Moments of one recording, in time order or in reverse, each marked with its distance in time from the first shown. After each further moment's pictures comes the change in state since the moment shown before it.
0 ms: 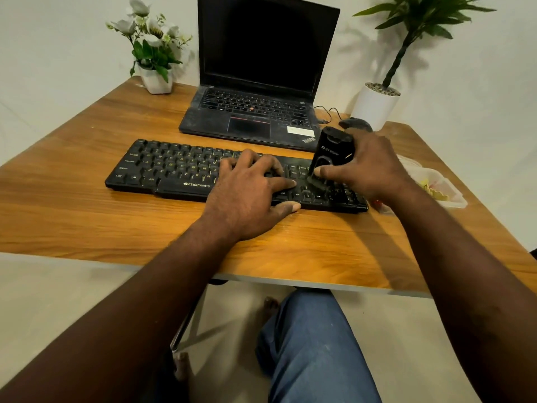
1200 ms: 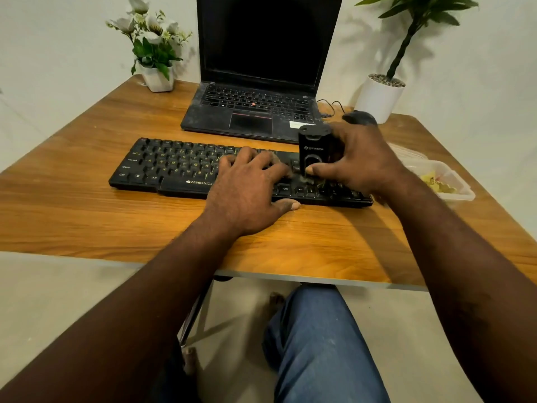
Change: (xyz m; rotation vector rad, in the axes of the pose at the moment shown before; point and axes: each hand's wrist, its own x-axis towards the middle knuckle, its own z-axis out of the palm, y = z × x) left_hand 0.000 -0.001 -0.003 0.002 -0.025 -0.046; right_hand 0.004 -0.008 0.009 0.004 -0.070 -0.153
